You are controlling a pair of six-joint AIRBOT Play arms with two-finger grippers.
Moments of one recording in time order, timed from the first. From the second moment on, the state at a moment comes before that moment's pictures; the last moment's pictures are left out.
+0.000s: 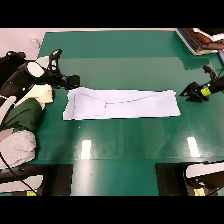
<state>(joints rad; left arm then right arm) -0.18 -1.37 1.24 1.10 -0.90 -1.53 -0.49 -1.60 1.35 -1.03 1.47 1.28</state>
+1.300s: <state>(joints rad) -0.54 -1.88 1.63 0.95 -0.83 -1.54 -0.04 -1.43 1.70 -0.71 1.45 1.32</state>
